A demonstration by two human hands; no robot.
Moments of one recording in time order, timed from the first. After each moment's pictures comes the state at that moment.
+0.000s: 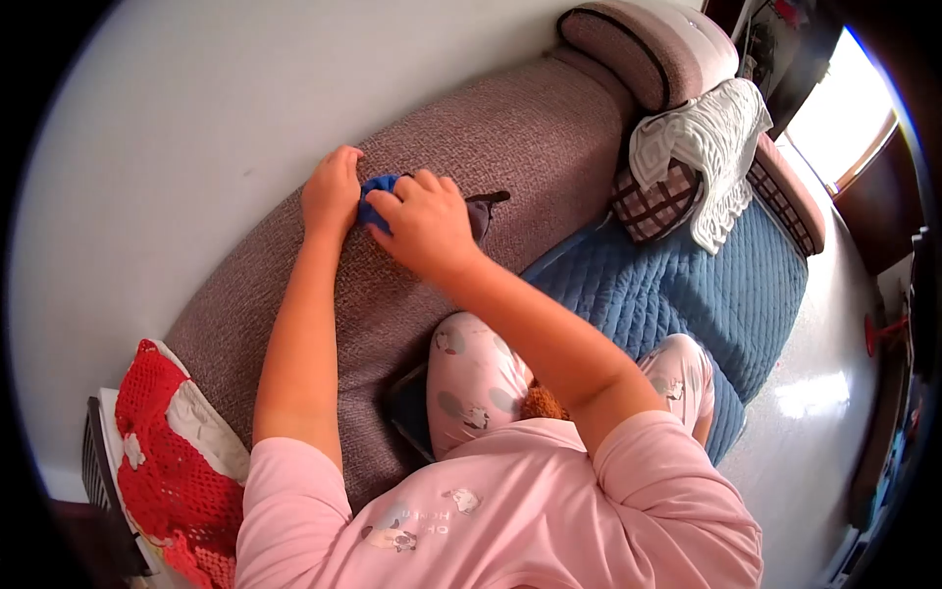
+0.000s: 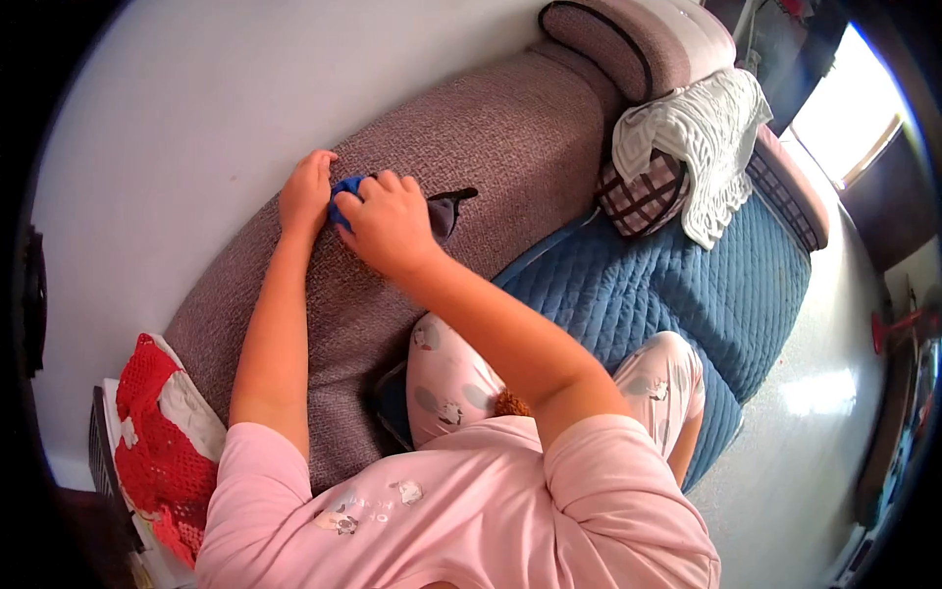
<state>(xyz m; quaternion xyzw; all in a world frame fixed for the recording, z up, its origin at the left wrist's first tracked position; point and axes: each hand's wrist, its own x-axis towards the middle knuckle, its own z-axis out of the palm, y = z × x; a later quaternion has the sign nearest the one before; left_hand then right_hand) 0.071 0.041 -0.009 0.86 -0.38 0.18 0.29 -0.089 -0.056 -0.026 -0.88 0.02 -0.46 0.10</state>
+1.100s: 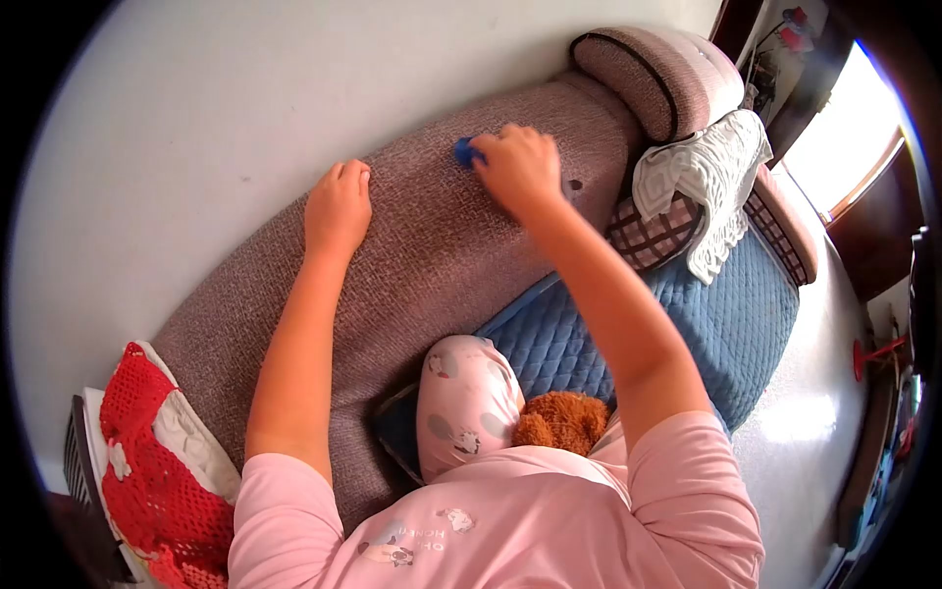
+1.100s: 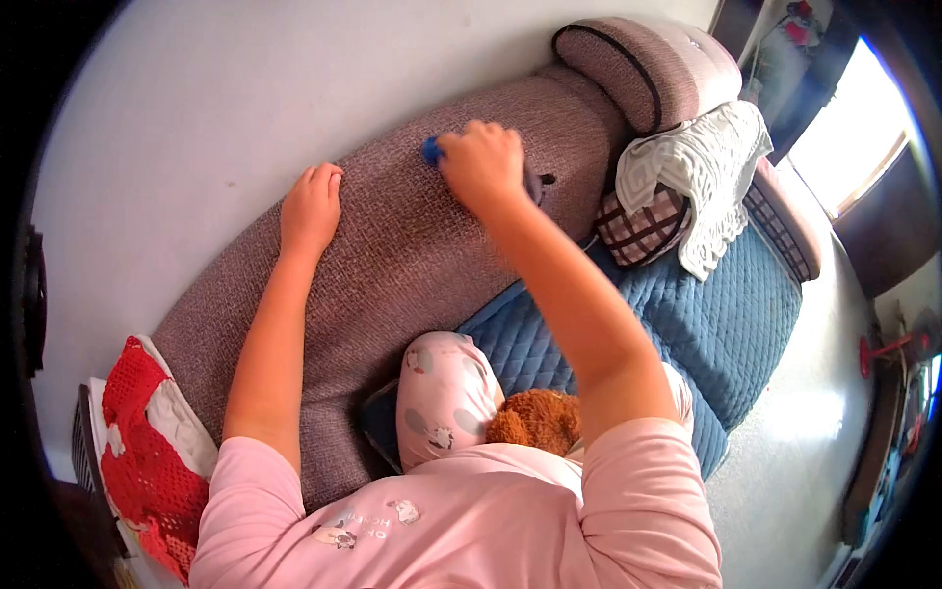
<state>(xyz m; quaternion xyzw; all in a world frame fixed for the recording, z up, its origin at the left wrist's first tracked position) 0.057 0.038 -0.009 0.86 -0.39 0.25 0.21 -0.086 -0.184 0.011 -0.95 0.19 -0.25 -0.01</state>
